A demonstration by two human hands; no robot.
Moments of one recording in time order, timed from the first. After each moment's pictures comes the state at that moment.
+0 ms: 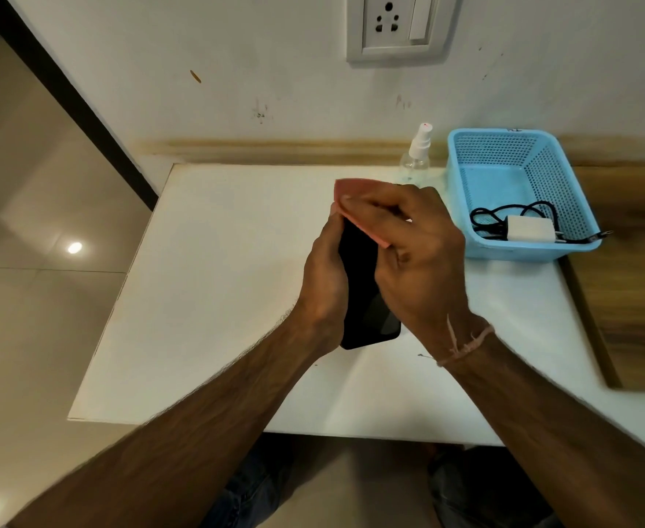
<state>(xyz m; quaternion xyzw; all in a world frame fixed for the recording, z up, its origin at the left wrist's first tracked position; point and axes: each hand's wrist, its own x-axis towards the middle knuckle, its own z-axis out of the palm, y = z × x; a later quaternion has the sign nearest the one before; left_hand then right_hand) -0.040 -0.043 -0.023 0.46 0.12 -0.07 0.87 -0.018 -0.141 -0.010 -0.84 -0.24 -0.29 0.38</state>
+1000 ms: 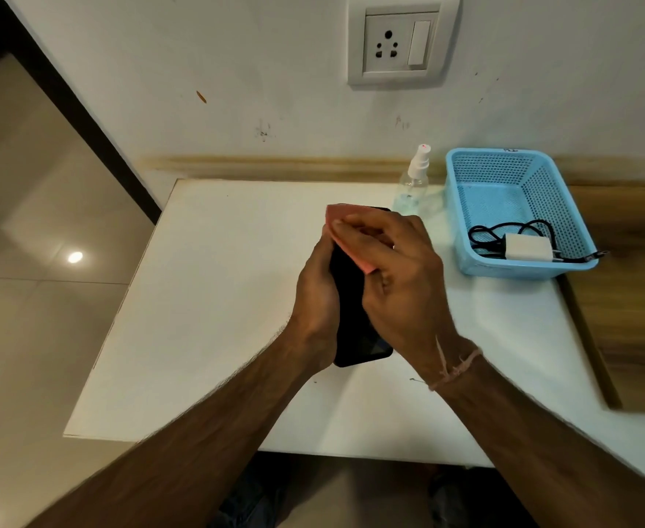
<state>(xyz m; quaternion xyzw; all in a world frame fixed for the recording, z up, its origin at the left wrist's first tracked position) -0.039 -0.036 -0.022 0.44 0.15 -0.08 0.88 -0.025 -0.126 -0.014 -0.85 -0.21 -0.22 0.42</state>
